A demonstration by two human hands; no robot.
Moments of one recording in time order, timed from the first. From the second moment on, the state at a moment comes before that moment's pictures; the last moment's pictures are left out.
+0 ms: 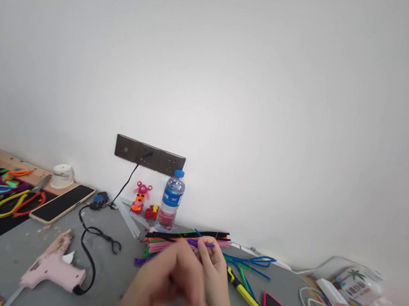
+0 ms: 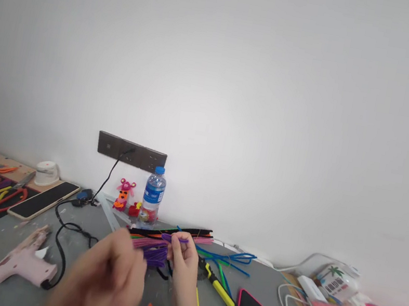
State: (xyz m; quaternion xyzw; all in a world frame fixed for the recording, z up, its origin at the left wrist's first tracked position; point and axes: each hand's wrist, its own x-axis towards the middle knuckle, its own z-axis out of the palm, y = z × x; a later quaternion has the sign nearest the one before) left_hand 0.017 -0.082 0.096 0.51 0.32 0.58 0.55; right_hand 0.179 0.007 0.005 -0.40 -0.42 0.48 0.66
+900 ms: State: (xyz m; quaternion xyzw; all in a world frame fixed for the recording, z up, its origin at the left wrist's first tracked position) left_hand 0.031 0.011 0.001 0.46 0.33 0.56 0.60; right_hand 0.179 0.000 0.014 -0.37 -0.50 0.59 0.52
